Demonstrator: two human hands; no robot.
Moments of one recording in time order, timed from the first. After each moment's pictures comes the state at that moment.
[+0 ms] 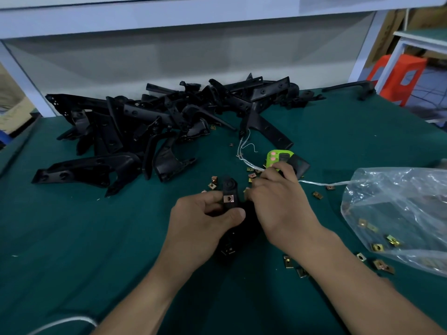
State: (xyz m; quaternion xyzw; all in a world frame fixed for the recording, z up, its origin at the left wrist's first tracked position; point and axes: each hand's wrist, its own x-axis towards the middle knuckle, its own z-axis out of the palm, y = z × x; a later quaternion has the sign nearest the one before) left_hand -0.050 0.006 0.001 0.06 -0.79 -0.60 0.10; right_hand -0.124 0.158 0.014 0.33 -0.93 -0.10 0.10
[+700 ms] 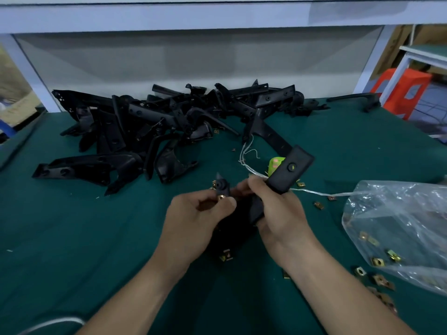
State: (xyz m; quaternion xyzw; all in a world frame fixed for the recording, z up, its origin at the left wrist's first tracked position) left_hand -0.055 0.002 0.007 0.13 -0.76 -0.63 0.11; right_hand -0.114 0.139 0.008 -0.01 -0.56 0.81 -0.16
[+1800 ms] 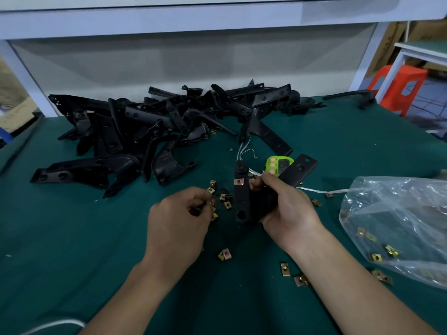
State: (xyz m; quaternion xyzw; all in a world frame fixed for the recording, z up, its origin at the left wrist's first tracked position) left_hand -0.054 -0.010 -0.001 0.17 -0.88 -0.40 0.20; right_hand -0.143 0.155 -0.008 -0.09 -0.40 0.89 -0.20
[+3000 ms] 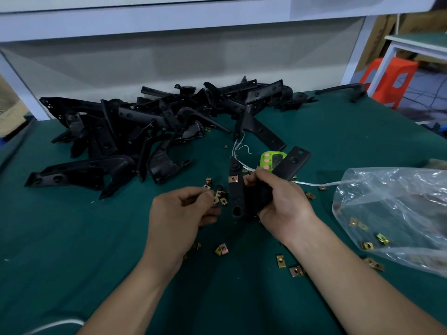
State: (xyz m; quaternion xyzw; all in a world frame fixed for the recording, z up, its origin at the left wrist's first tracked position) left_hand -0.060 -0.005 -0.003 0.17 -0.70 -0.68 0.15; right_hand -0.146 0.157 -0.011 -0.09 -0.40 0.89 -0.19
